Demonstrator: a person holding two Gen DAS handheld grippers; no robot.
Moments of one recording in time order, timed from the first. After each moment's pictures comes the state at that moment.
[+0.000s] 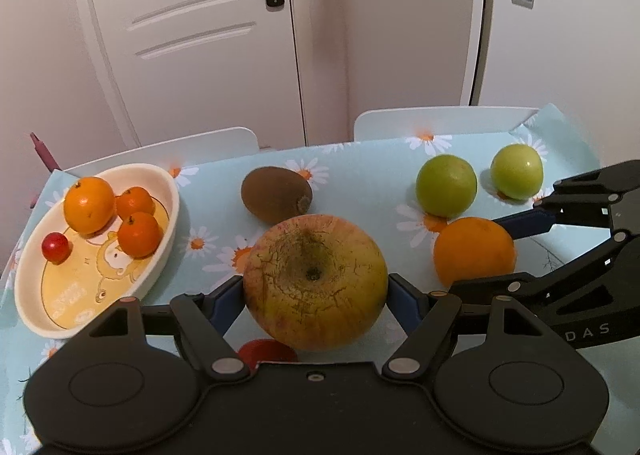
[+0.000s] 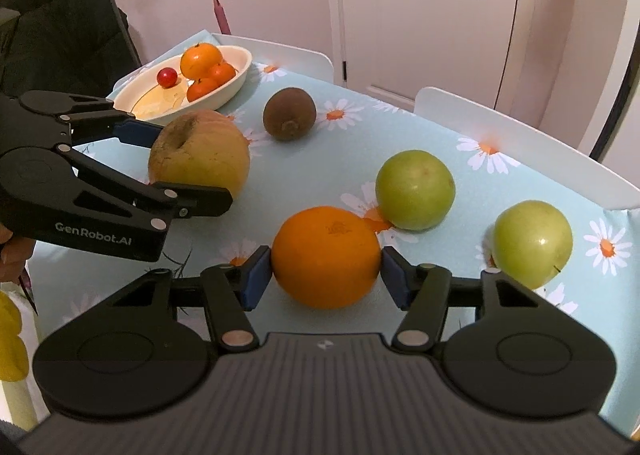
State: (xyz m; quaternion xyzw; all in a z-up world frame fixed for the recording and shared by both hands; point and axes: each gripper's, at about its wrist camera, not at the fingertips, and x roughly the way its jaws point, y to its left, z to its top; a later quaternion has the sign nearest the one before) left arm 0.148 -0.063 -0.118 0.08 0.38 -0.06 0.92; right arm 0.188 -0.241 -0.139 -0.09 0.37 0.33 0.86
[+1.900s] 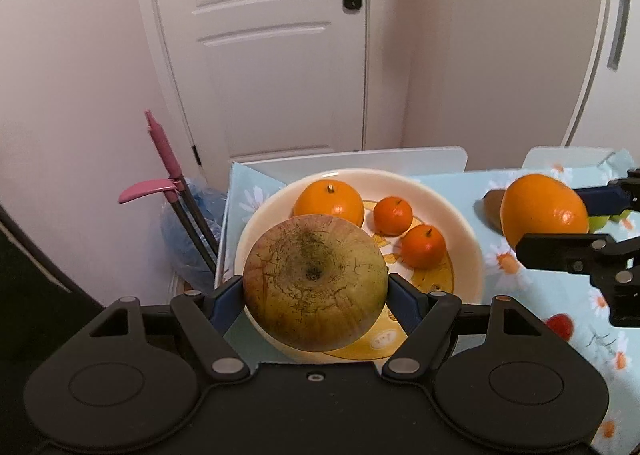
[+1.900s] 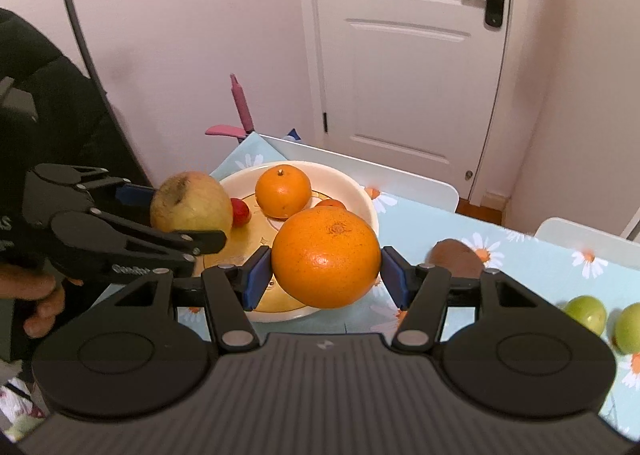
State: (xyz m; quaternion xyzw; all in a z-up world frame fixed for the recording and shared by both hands) left arm 0.182 0.167 -0.077 0.07 0.39 -0.05 0.92; right arm 0.180 -0.014 -0.058 -0.04 0.35 0.23 0.91
